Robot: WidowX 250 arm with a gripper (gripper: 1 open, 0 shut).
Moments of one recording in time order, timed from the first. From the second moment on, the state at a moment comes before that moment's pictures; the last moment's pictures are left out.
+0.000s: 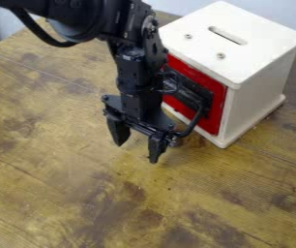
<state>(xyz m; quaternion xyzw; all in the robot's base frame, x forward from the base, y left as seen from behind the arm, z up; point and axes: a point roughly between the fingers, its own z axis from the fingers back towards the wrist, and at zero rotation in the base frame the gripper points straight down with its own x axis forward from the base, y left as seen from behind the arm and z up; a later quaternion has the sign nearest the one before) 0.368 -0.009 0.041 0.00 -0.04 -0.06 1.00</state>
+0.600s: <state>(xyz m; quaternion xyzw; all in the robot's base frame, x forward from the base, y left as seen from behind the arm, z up) 0.370 -0.011 0.044 -0.01 -0.05 -0.11 0.99</state>
